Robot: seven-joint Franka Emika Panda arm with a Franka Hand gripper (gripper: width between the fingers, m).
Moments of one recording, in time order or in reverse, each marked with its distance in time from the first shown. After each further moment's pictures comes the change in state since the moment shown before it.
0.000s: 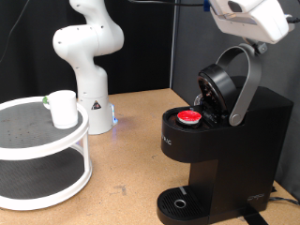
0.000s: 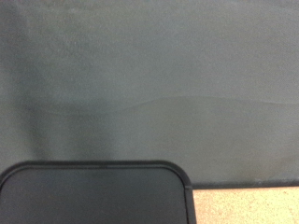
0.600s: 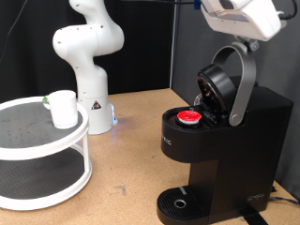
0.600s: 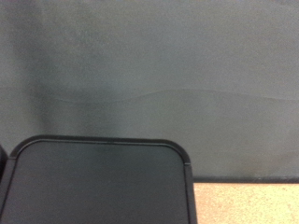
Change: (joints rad) arm -0.013 -0.019 -0.032 -0.001 0.000 -0.061 -0.056
